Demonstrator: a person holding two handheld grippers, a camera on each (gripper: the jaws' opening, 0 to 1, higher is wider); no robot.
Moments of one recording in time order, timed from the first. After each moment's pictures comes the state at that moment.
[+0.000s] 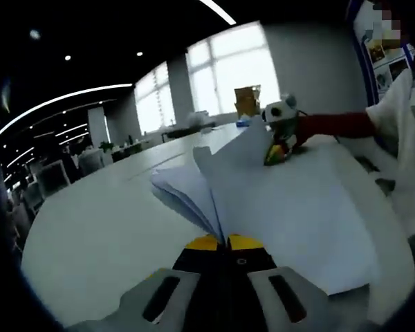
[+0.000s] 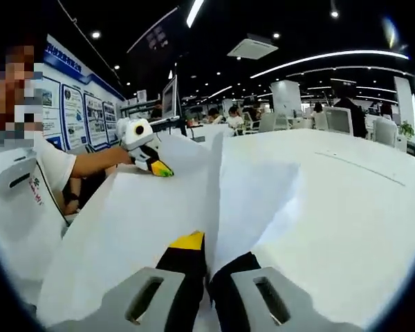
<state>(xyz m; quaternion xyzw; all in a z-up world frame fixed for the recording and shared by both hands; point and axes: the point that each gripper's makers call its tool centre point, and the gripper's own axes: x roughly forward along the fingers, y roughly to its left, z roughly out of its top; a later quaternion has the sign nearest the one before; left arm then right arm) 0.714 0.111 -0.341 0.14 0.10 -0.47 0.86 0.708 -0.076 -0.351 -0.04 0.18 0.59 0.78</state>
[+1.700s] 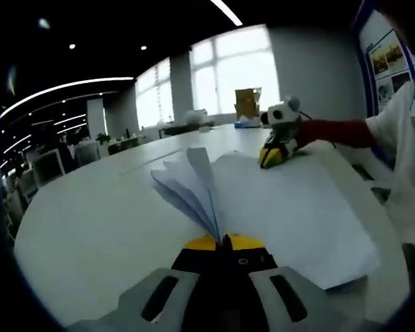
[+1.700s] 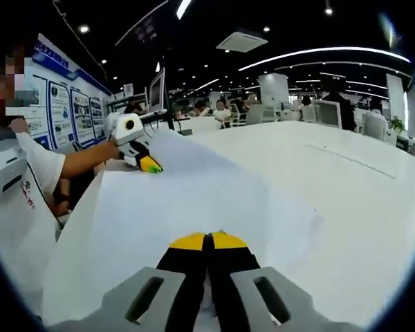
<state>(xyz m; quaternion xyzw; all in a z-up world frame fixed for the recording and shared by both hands) 0.715 0.112 -0.342 0.12 0.12 -0.49 0.86 0.710 -0.078 -0.354 -0.05 0.20 0.55 0.81</state>
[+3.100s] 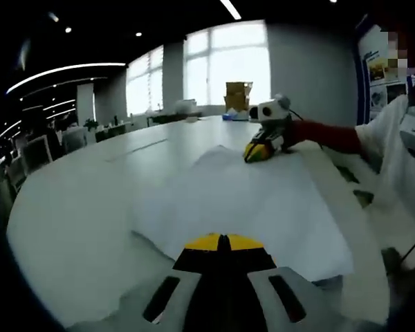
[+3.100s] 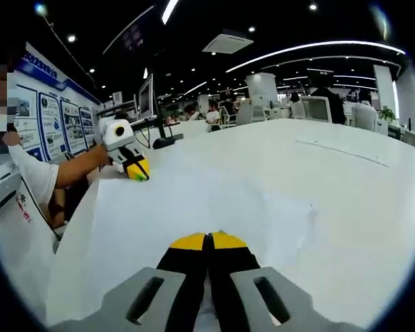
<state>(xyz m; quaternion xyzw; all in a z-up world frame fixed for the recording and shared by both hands) 0.697 0.112 -0.347 0.10 0.16 -0.52 0.84 0.710 -0.080 -0.354 -0.03 0.21 0.53 0.82</state>
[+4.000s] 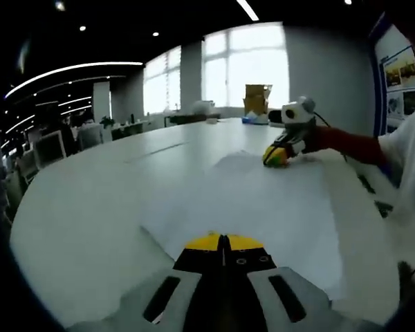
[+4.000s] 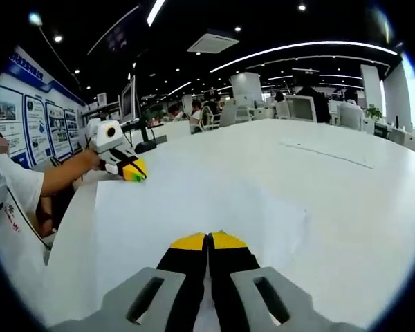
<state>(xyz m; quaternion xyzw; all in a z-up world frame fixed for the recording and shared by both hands) 0.731 0.108 -0.332 0.09 0.16 -0.47 0.86 0.727 -0.085 -0.337 -0.03 0.21 0.48 0.85</state>
